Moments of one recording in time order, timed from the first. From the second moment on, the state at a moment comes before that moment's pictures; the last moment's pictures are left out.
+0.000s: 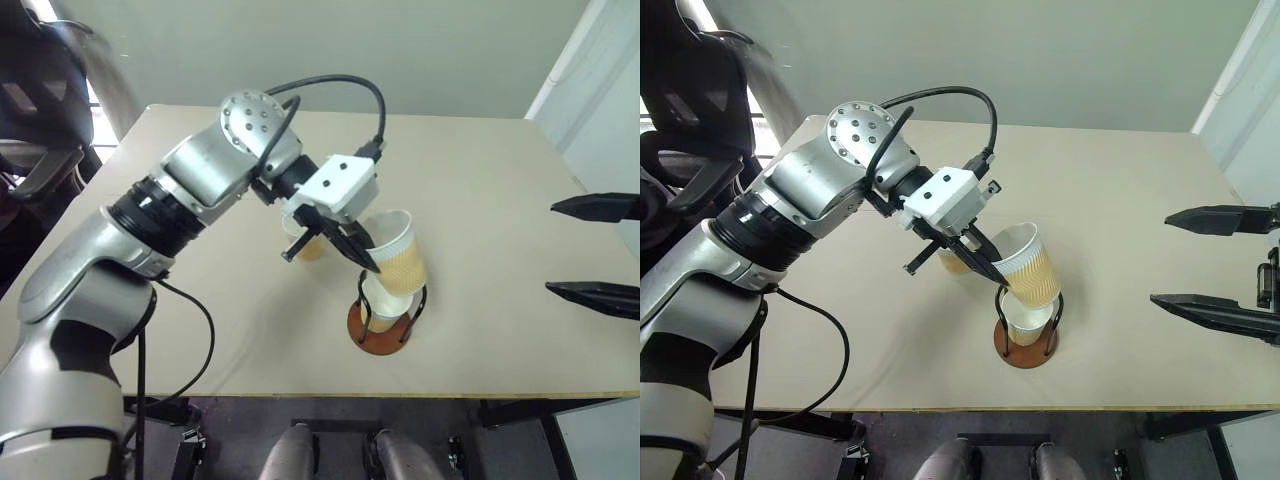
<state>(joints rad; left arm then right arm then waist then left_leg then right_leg) -1.42 0.75 -0.83 0.26 -0.63 0.02 -1.57 -0.14 -1.20 -0.82 -0.52 0.98 0.86 1.26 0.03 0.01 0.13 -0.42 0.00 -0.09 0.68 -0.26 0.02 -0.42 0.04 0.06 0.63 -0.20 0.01</state>
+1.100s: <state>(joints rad) -1.56 0.72 -1.16 0.45 -0.67 -0.28 -1.57 0.05 -1.13 -1.04 -0.69 1.11 0.94 1.08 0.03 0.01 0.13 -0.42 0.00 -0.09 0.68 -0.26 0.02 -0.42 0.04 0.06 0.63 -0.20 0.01</state>
